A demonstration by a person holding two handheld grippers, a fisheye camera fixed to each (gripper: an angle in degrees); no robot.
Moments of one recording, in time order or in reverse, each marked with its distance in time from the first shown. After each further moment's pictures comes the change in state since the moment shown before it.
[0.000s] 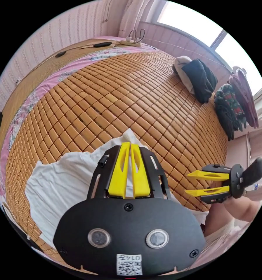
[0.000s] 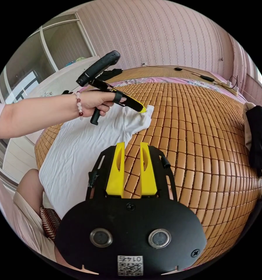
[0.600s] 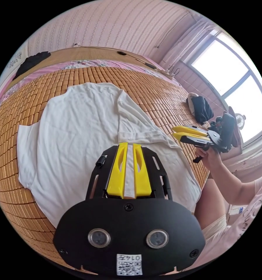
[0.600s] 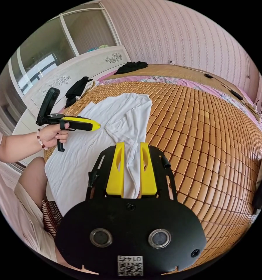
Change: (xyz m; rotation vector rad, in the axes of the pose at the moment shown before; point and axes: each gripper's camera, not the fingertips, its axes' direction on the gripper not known) left arm -0.066 0.188 -0.050 0.218 0.012 -0.389; right arm -0.011 -0.039 0.008 -0.112 -0.086 -0.166
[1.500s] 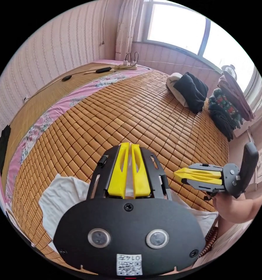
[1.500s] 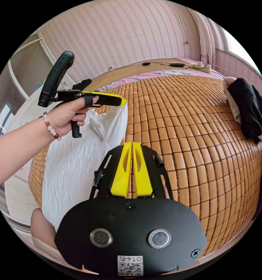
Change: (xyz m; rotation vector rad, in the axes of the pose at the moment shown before) left arm 0.174 -0.197 0.168 -0.127 -0.091 0.520; right arm 0.125 -0.003 -0.076 0.122 0.216 0.508
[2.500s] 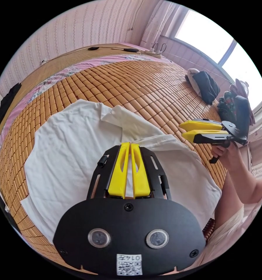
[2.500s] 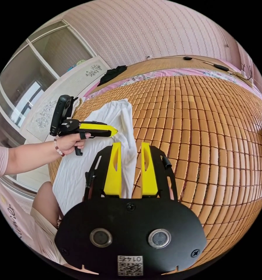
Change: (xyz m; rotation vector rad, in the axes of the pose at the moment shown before) left arm -0.043 0.114 0.007 -0.035 0.015 -0.237; right arm -0.053 -0.025 0.009 -0.118 -0.279 -0.269
